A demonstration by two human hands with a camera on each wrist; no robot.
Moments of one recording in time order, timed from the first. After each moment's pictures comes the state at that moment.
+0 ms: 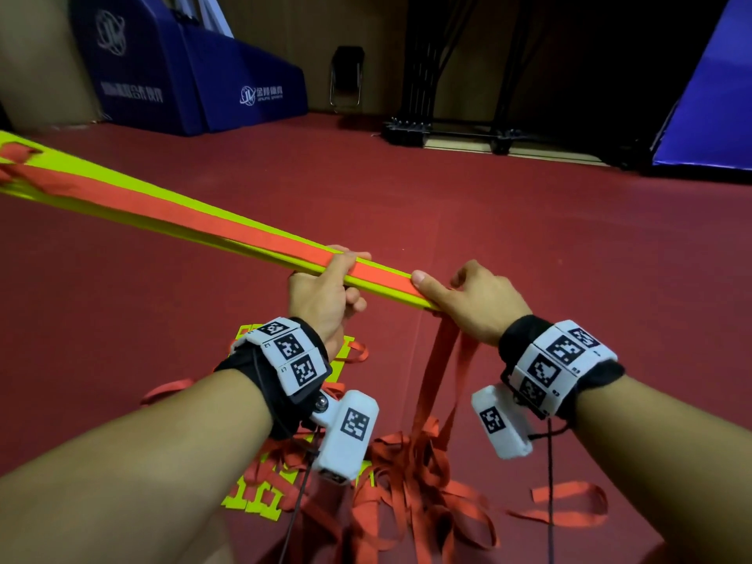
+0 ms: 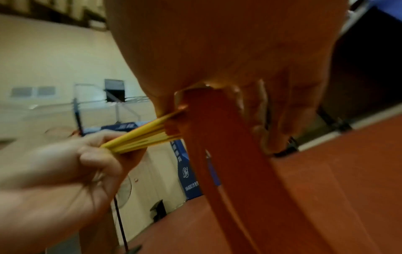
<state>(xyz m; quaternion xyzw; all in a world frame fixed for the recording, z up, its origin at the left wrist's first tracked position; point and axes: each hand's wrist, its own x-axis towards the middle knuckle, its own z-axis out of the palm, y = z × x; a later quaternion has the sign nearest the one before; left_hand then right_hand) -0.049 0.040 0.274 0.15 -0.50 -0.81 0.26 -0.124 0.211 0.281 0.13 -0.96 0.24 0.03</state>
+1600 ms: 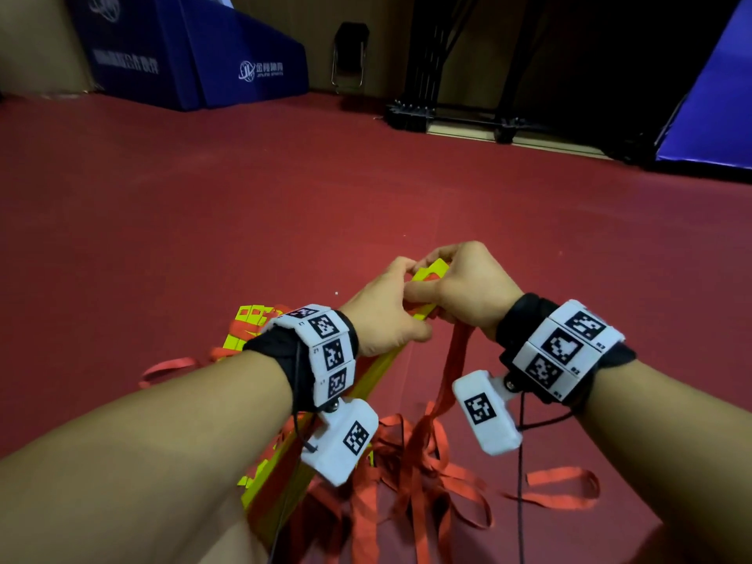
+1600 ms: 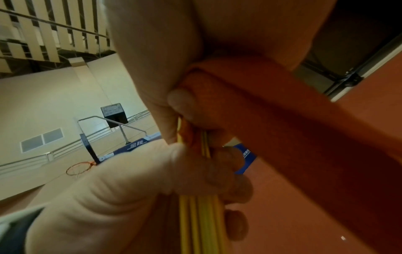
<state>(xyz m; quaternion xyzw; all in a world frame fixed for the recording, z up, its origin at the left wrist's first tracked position) -0.040 0.048 0.265 -0.03 -0.88 -0.47 0.02 -0.099 0.184 0.293 0.22 -0.85 0.48 -0.08</state>
